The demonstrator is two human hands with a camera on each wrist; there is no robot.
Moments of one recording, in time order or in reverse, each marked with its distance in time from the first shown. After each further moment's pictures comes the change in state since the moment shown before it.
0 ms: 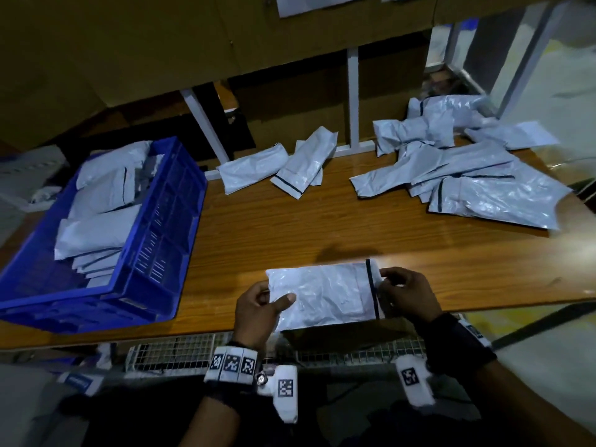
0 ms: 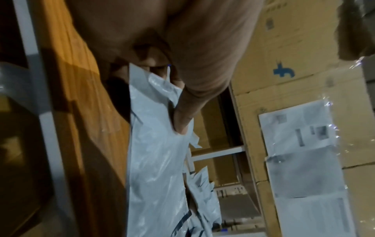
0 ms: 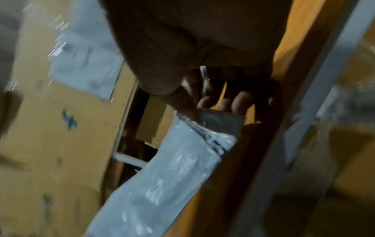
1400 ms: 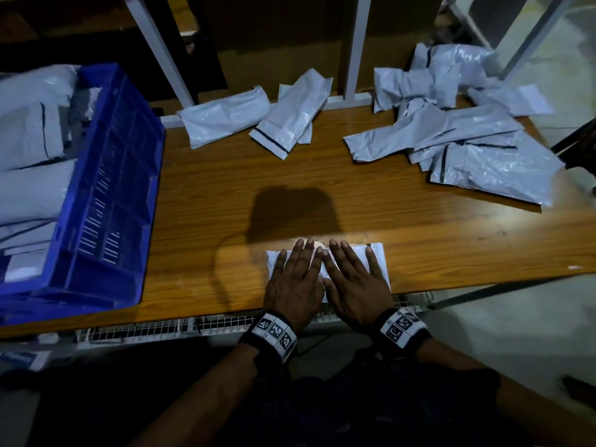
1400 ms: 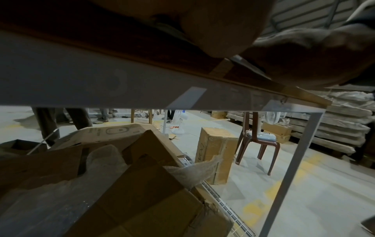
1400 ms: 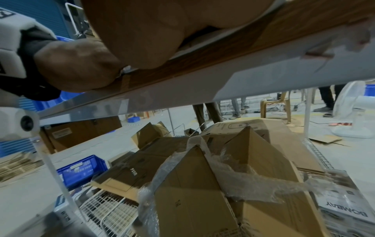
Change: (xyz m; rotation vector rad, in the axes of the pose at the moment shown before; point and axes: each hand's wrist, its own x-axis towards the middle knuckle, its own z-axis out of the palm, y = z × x) left_hand 0.061 -0.082 0.060 1.336 -0.314 0.747; right_hand 0.001 0.047 0.089 -1.182 -0.044 -0.708
